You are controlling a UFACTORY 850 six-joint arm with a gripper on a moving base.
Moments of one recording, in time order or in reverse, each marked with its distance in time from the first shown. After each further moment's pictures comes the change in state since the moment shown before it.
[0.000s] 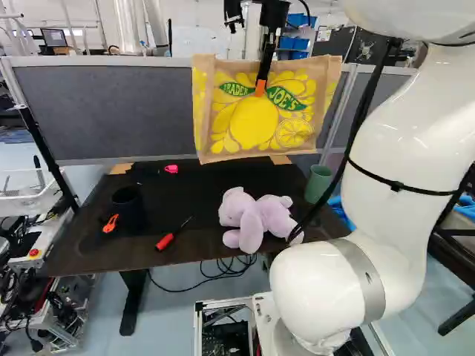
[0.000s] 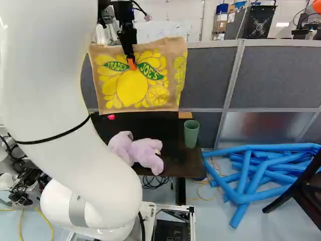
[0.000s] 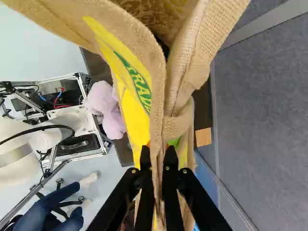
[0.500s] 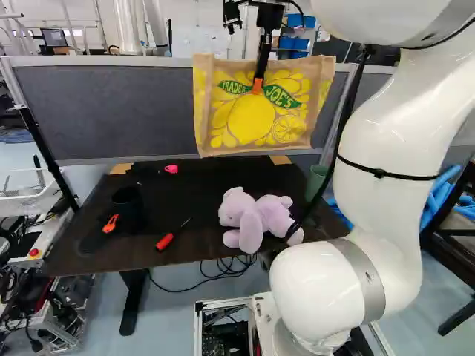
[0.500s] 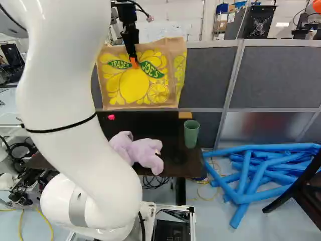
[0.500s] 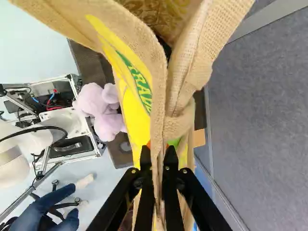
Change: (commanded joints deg) arm 0.0 -5.2 -5.8 -0.1 0.2 0.0
